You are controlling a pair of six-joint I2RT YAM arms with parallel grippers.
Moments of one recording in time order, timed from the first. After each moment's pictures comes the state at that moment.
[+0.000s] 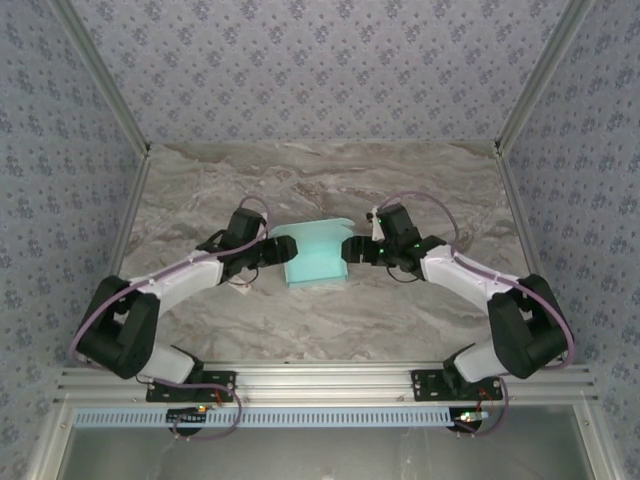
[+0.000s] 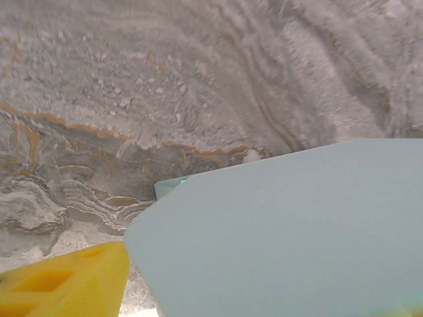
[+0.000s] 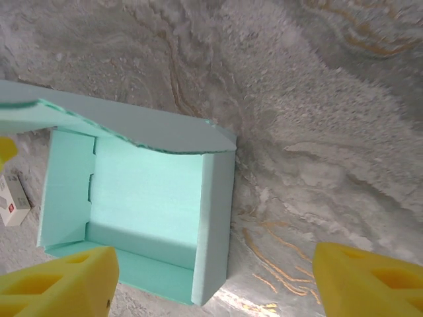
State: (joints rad) left arm -0.50 1.41 0.75 -0.15 0.19 -0.64; right arm 0.51 1.42 0.82 -0.23 -0.23 0.48
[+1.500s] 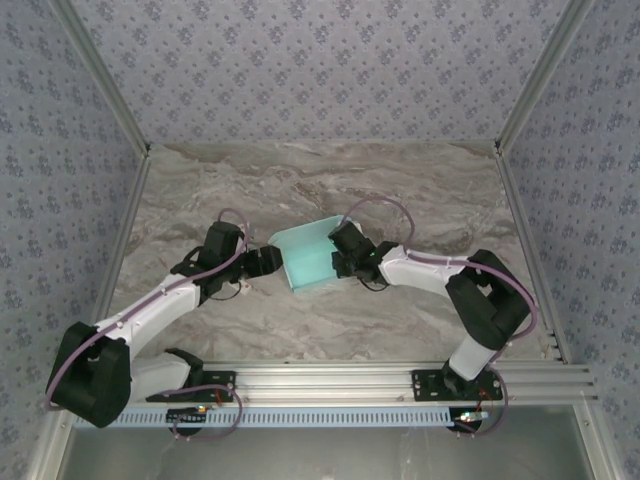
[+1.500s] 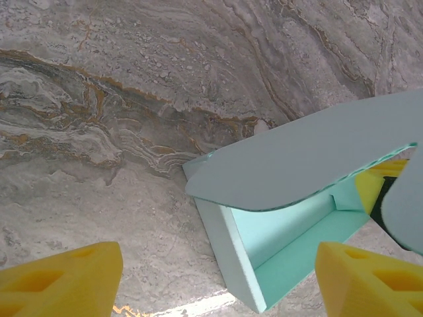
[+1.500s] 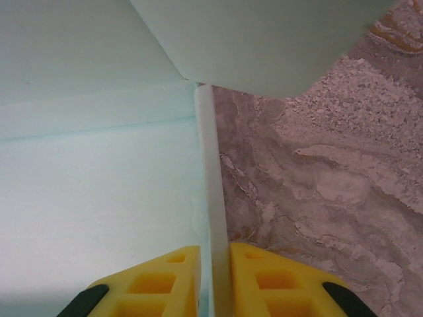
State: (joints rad) left arm -0.45 1.17 0.61 -0.22 0.22 -0.61; right arm 0.78 1.67 0.94 -0.28 0.22 0.50
